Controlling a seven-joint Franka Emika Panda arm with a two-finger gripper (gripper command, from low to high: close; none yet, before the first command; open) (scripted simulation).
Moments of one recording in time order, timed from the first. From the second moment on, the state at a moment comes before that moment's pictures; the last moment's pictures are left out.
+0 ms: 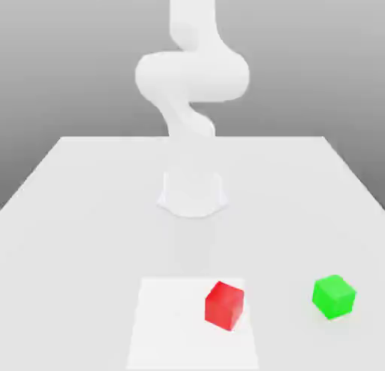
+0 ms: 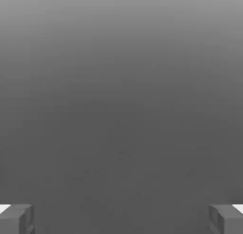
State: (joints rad) arm 0.01 -0.71 0.01 -2.34 -0.04 2.35 0.74
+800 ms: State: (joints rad) arm 0.13 0.16 0.01 -2.71 0.00 2.87 -0.12
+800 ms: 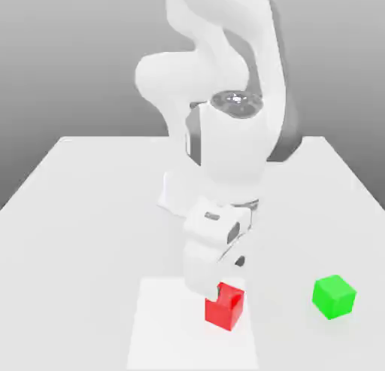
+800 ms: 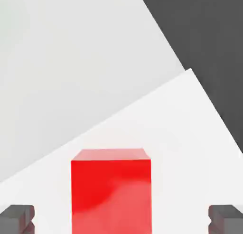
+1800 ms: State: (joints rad) arm 0.45 0.21 0.14 -2.58 -0.09 2.79 -0.25
